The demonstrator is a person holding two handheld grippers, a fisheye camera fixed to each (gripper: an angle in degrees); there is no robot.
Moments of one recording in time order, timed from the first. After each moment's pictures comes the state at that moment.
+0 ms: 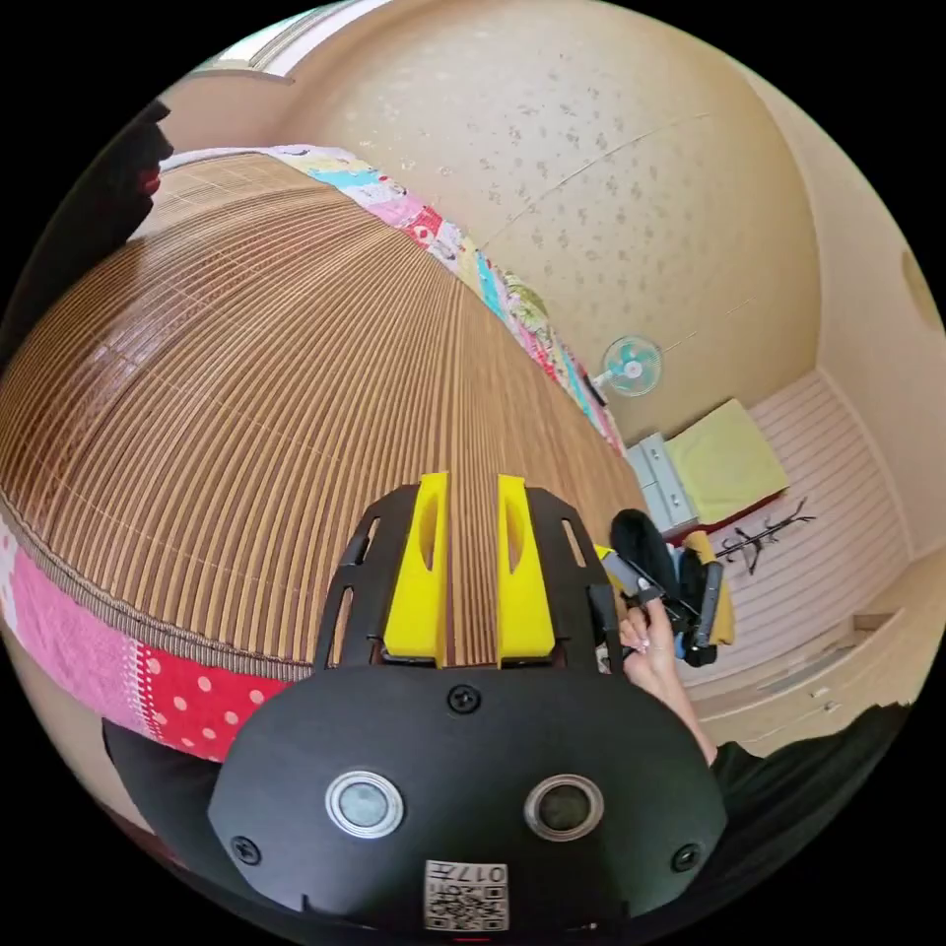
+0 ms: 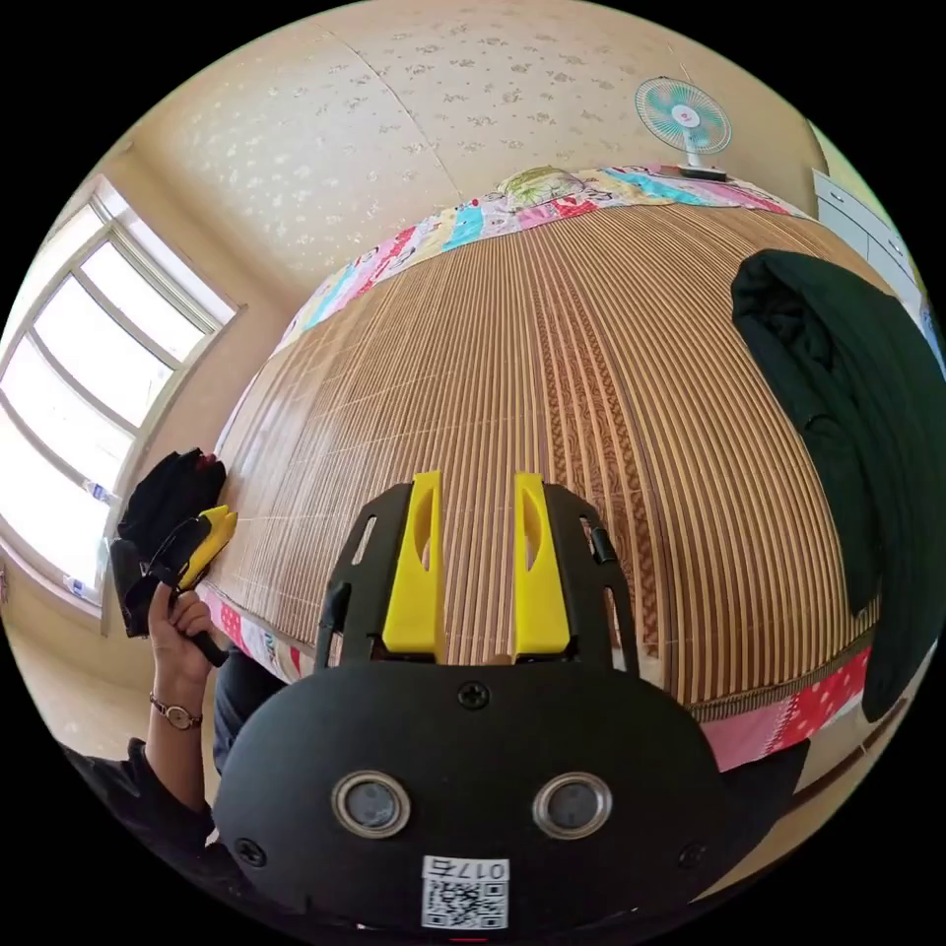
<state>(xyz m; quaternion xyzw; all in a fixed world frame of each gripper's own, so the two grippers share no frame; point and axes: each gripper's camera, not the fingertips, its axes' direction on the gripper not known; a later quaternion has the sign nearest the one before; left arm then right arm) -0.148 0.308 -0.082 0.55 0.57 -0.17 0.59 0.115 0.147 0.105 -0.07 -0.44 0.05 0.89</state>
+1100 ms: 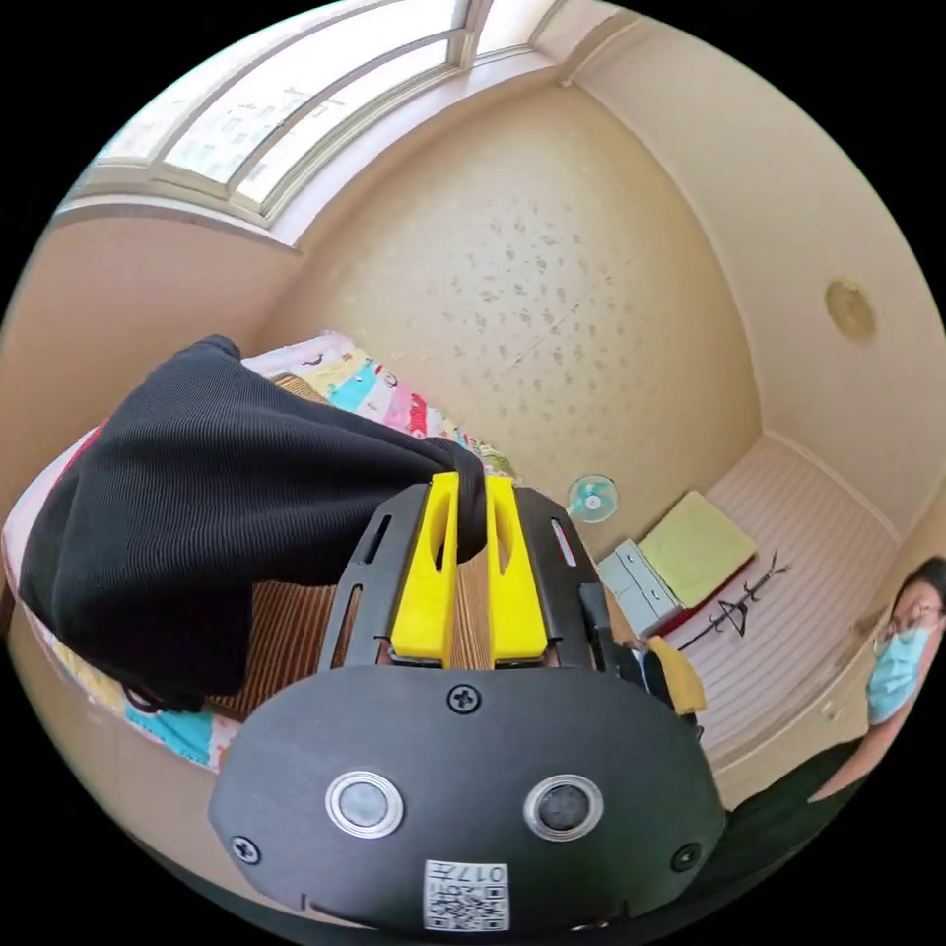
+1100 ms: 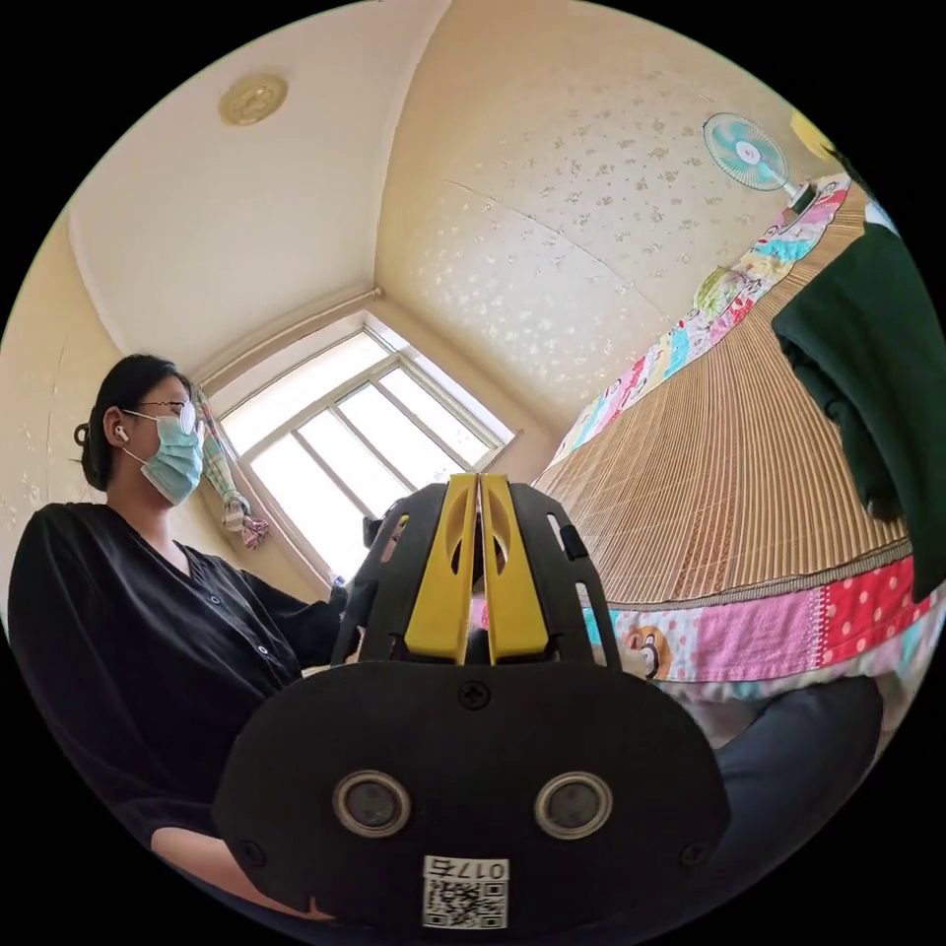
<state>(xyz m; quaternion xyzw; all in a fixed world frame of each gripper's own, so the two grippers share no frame) -0.360 0.432 -0.156 0.67 0.47 -0.15 0.55 0.457 0.187 -0.015 0.17 -0.73 0.14 0.65</state>
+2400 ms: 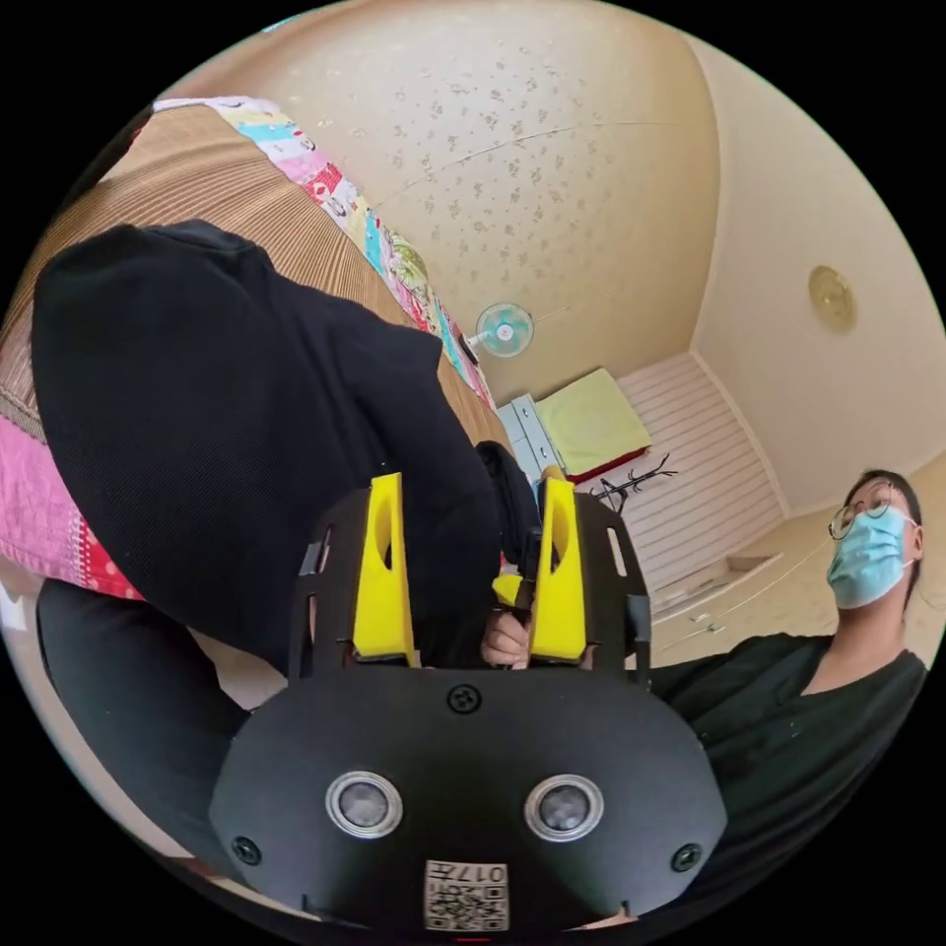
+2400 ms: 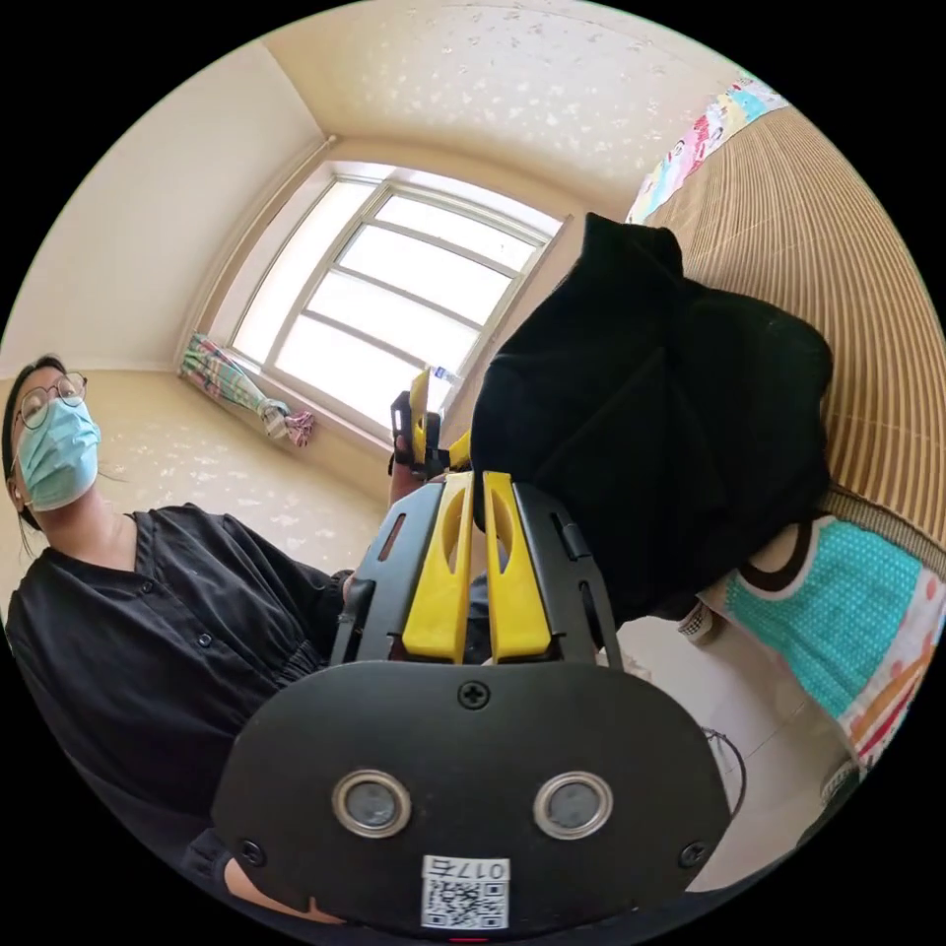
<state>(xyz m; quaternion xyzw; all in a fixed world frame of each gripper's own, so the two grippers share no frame) -0.130 0.333 -0.012 0.45 0.67 -0.07 0.59 0.208 0.141 0.017 -0.11 -0.83 -0.08 0.54</state>
